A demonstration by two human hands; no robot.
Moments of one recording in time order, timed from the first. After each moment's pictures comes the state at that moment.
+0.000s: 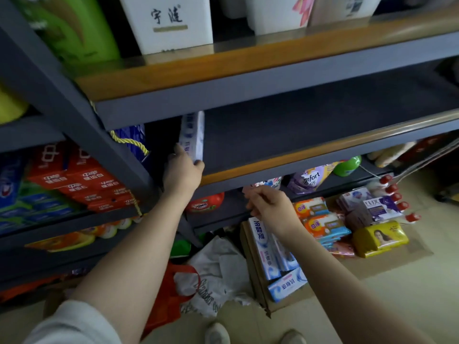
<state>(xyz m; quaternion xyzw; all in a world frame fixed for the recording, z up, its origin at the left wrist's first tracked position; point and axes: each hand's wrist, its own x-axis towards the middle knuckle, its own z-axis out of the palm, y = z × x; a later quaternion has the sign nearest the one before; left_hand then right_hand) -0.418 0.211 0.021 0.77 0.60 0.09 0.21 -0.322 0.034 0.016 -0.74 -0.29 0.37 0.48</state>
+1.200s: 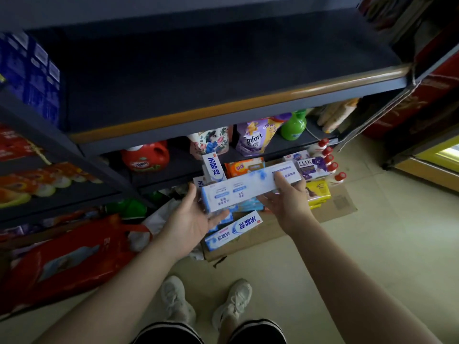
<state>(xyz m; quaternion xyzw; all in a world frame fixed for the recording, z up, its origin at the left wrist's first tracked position) -0.387 -0.035 -0.011 0.19 0.39 0.14 0.89 -0.214 -0.134 -0.016 -0.60 0.10 0.42 0.67</state>
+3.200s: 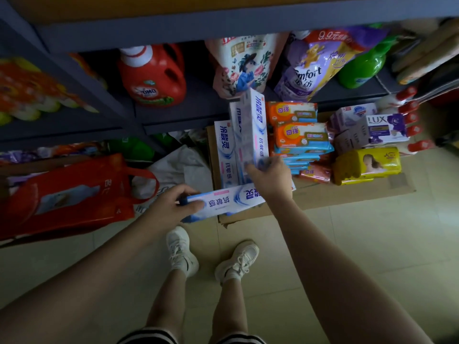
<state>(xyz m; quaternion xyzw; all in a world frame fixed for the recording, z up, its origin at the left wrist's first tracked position) -0.488 -0.020 -0.162 0.61 0.48 -0.02 0.63 -0.276 -0.086 -0.163 -0.89 -0.21 0.34 0.24</state>
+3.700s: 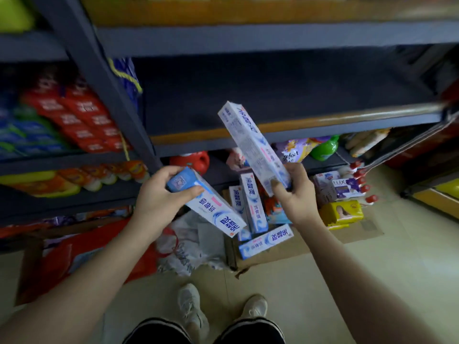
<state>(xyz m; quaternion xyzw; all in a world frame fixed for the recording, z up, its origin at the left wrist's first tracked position) -0.515 0.060 0.038 0.66 0.48 0.27 0.51 -0.304 -0.070 0.038 -0.81 -0.32 0.24 0.44</state>
